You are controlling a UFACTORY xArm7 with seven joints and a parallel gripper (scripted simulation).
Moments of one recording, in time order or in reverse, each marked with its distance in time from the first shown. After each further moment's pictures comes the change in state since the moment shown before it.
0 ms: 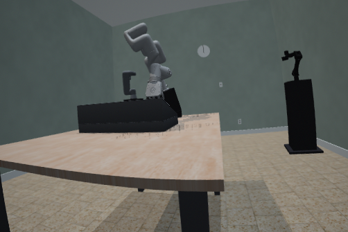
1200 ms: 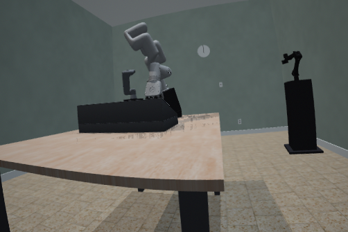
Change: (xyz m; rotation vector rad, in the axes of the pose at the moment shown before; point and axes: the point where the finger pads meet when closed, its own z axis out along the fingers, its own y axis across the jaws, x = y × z) arm -0.010 0.000 0.000 0.000 0.001 0.000
